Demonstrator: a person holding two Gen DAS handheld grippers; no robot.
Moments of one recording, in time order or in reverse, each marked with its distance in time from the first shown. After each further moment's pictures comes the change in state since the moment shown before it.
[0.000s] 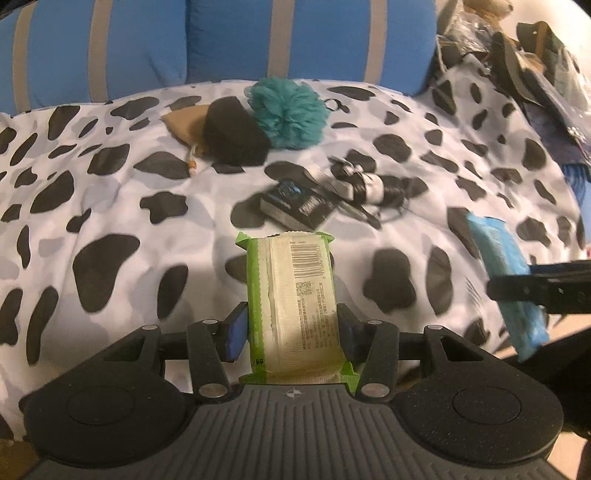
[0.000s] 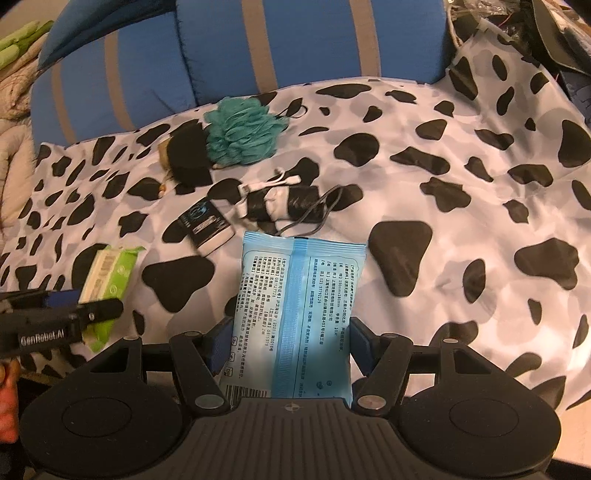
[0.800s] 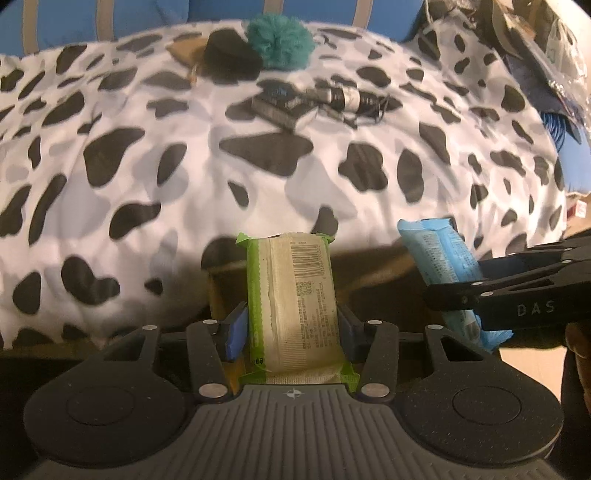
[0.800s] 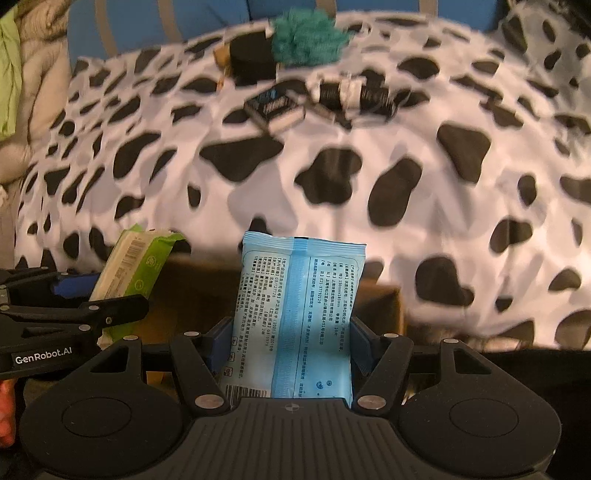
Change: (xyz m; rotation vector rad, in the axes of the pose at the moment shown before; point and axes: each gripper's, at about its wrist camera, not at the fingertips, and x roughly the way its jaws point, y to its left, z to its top) left arm -0.035 -0.006 -0.078 -0.030 0.163 -0.038; right arm 0.001 0.050 -0.078 -0.091 0.239 0.064
